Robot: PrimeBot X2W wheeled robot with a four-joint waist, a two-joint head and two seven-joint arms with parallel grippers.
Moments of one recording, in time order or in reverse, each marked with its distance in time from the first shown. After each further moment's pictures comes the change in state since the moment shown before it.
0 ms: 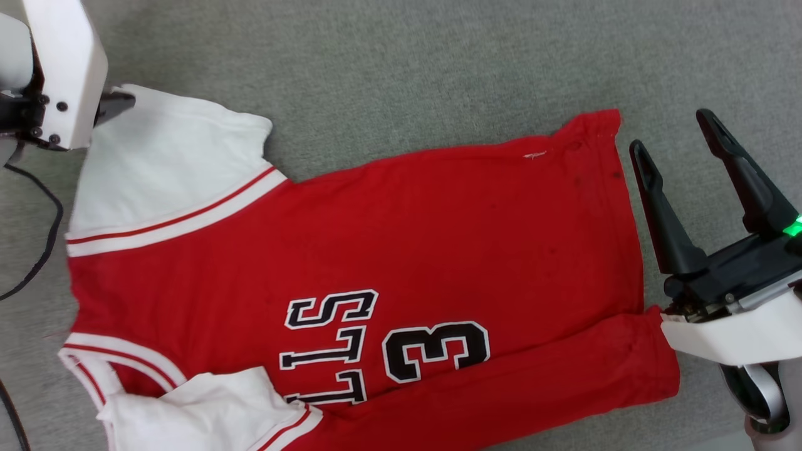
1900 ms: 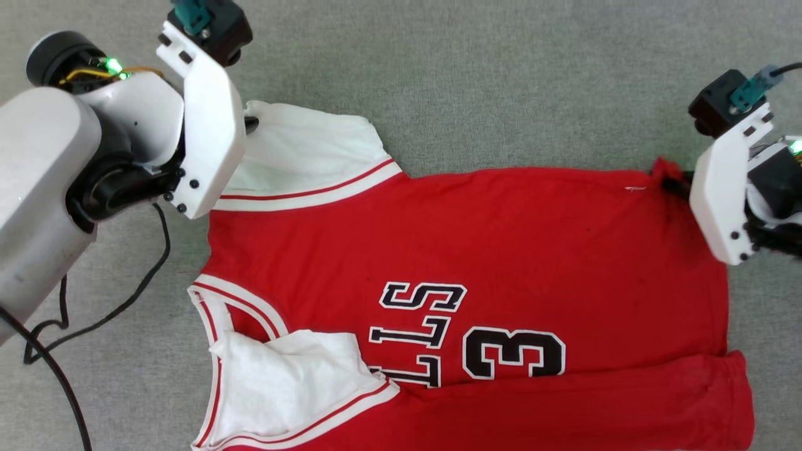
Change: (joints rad) left arm 0.041 -0.055 -0.183 -0.190 -0.019 -0.046 -0.248; right arm -0.741 -0.443 0.824 0.608 0.660 0.000 0.792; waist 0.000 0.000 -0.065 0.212
